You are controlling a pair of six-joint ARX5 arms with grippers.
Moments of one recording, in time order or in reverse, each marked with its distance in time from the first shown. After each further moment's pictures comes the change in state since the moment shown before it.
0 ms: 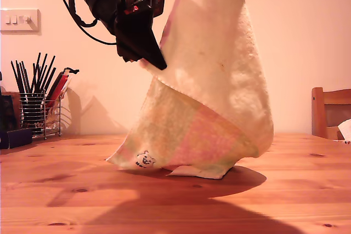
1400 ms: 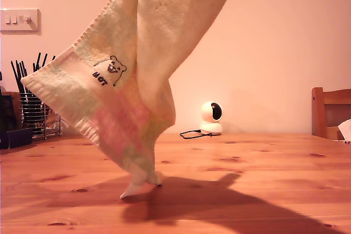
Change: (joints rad) left arm -0.004 -0.343 0.036 -0.004 -0.048 -0.105; right arm -0.075 0.000 0.000 0.012 0.016 0.027
